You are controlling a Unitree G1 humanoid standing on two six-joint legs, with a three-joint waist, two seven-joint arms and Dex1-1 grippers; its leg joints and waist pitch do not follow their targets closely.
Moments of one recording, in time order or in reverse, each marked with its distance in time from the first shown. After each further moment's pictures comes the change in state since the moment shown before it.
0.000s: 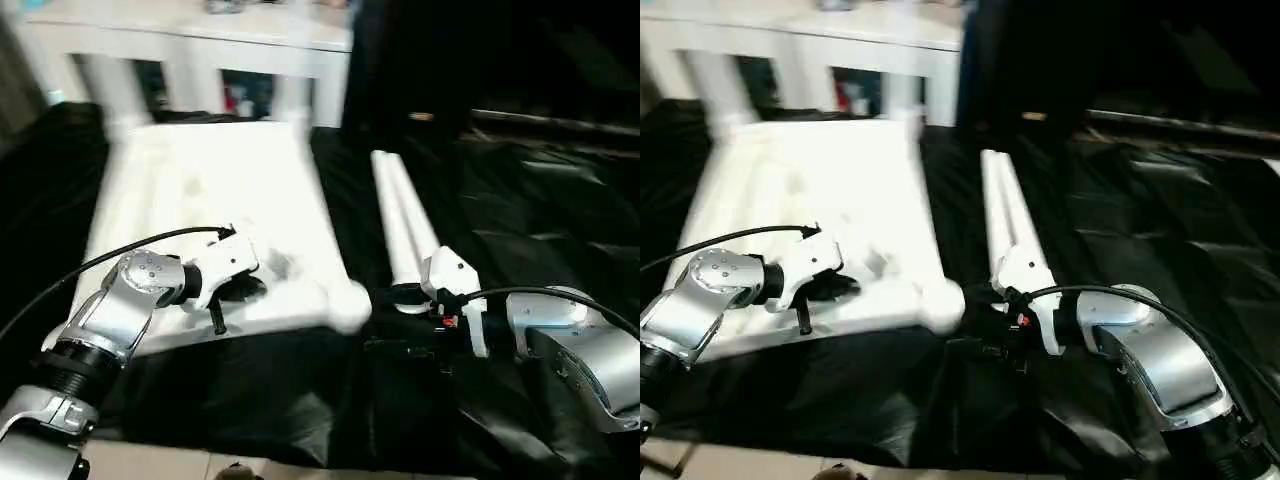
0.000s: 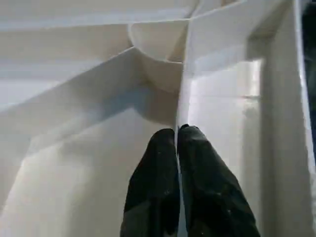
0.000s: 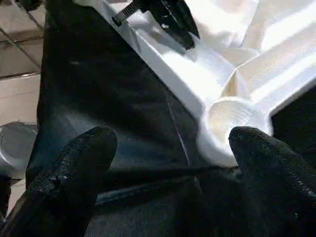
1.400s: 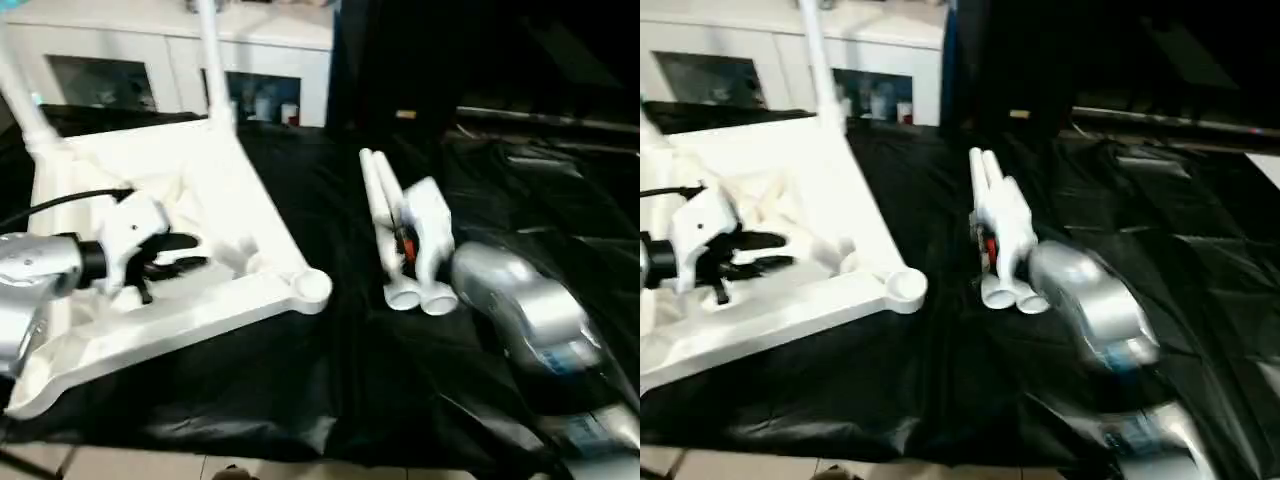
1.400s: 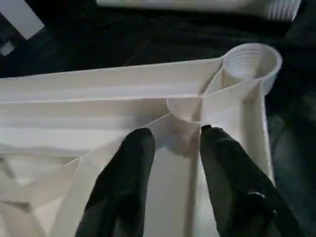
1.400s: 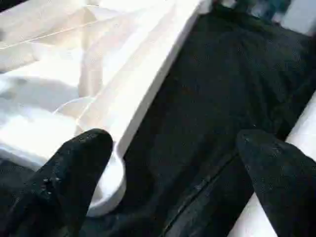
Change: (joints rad) left arm 0.172 0.224 0.287 -0.319 -0.239 0.087 -0.076; right arm -0.270 0.346 -0.095 0.338 -0.086 0.084 -0.498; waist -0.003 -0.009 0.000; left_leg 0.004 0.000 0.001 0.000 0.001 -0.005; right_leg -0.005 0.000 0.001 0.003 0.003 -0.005
